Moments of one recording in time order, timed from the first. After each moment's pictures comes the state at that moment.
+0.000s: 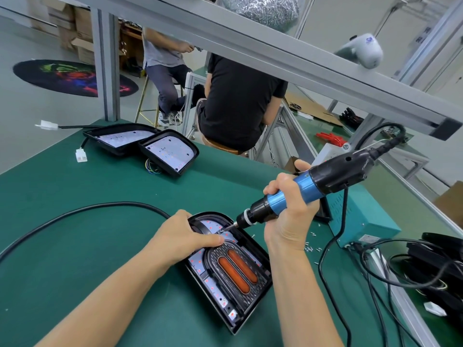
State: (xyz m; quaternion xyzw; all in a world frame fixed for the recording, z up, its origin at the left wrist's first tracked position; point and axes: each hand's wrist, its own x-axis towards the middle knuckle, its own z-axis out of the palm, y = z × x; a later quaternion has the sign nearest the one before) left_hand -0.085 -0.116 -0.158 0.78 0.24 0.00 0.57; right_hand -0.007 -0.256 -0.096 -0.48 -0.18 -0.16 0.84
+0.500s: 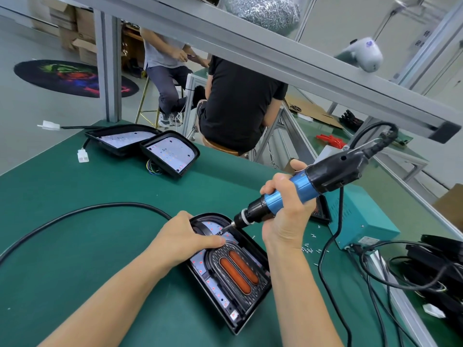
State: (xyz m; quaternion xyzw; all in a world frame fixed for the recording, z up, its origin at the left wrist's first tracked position) left_hand -0.085 -0.117 -0.159 0.78 0.24 0.01 0.57; right_hand -0.006 -0.252 -0.096 -0.49 -0.19 -0.15 0.84
